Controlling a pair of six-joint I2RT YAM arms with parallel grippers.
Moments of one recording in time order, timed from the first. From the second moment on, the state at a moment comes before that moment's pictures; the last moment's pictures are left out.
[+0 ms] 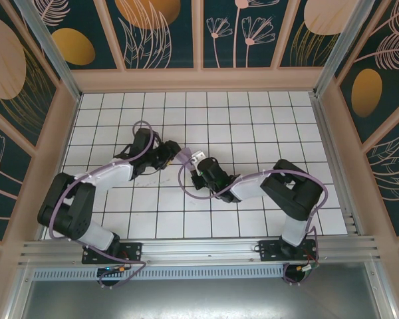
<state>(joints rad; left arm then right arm) -0.41 1.51 0.79 0.01 0.32 -1.12 0.92 1.79 0.73 0.44 0.17 0.17</state>
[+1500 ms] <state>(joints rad) -0.48 1.58 0.51 0.51 0.46 -1.14 0.71 1.89 0.74 0.48 -0.53 0.58</state>
